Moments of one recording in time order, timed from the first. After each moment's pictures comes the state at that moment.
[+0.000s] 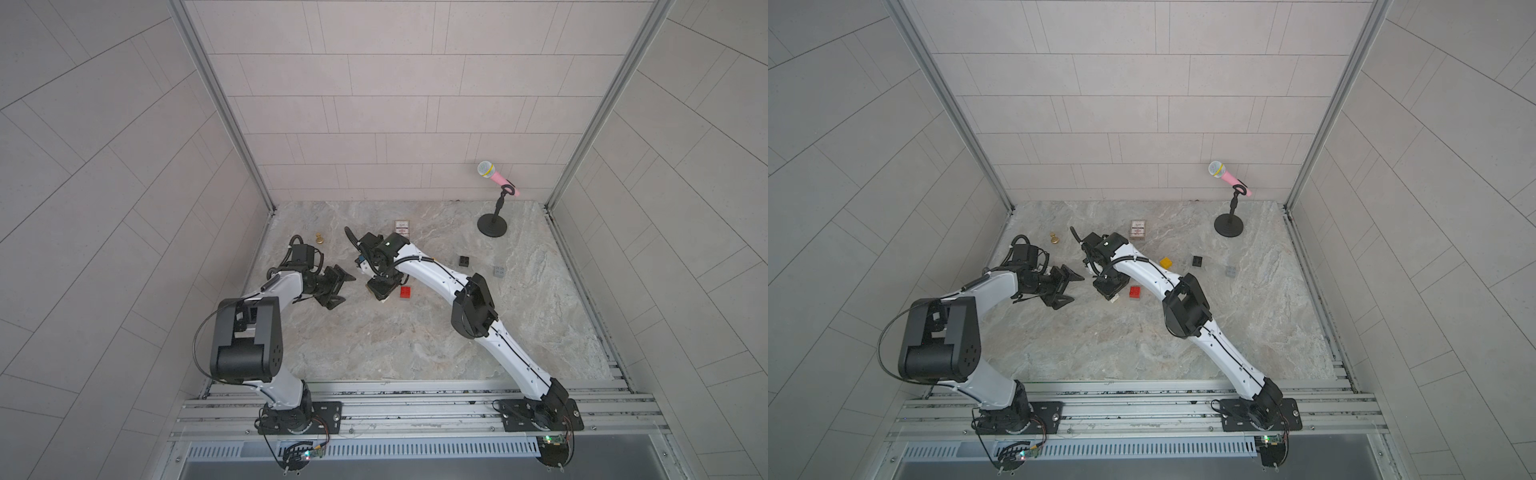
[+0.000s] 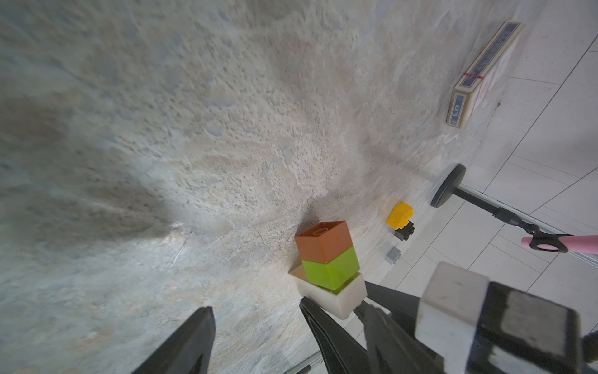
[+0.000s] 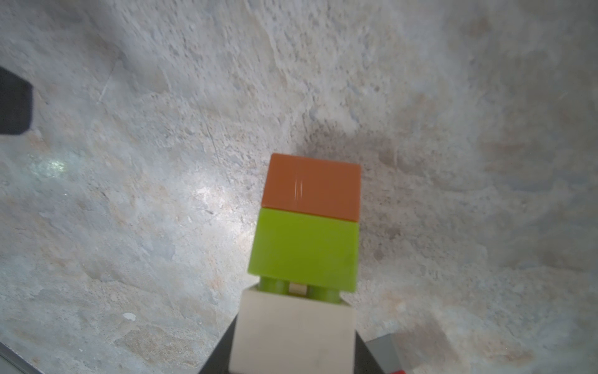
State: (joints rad) left arm 0.05 1.60 0.89 -0.46 0.66 -0.92; right arm 0.80 2.61 2.55 -1.36 -0.11 -0.02
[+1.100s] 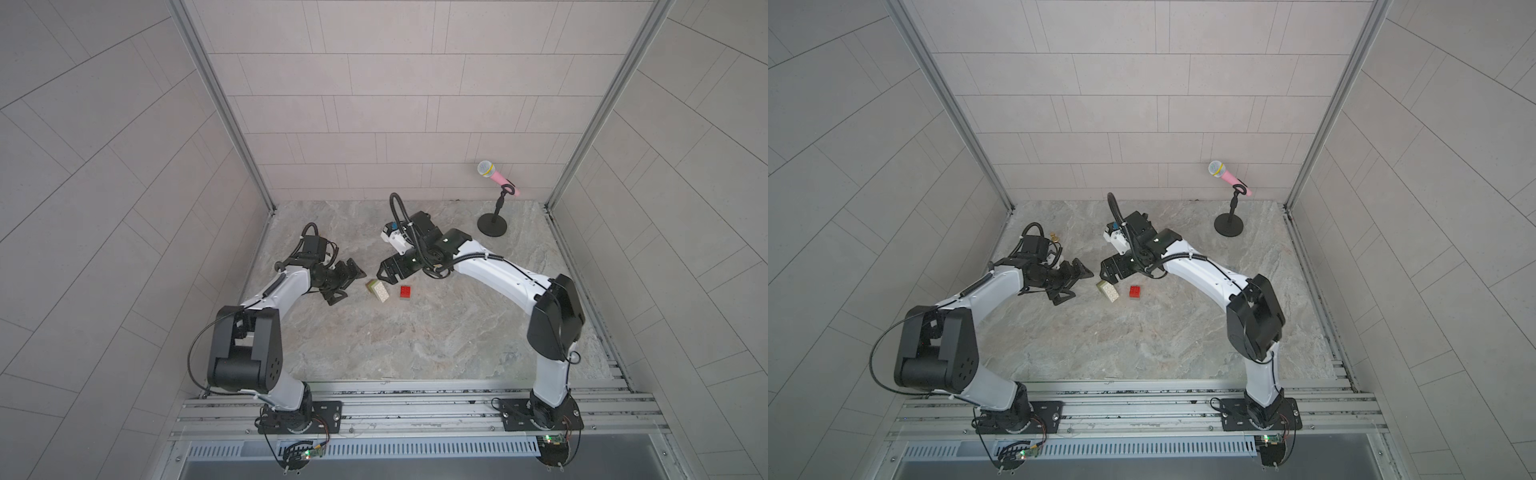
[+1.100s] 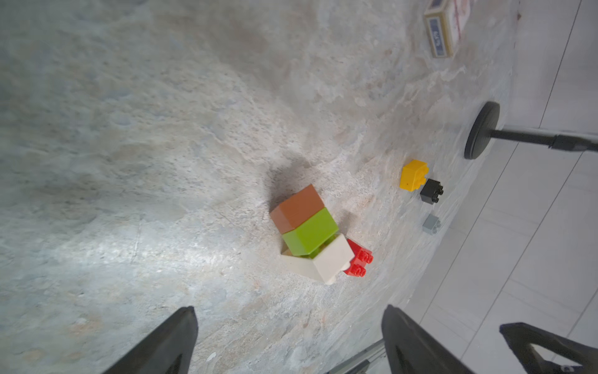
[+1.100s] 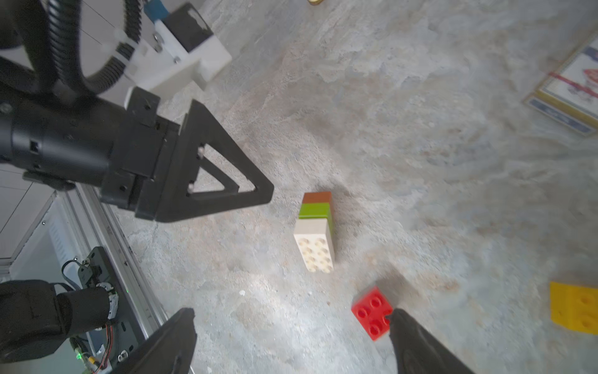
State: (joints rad) left arm -0.10 1.53 1.00 -0.59 0.51 -0.68; right arm 0.68 1.81 1.58 -0.63 -0.32 0.20
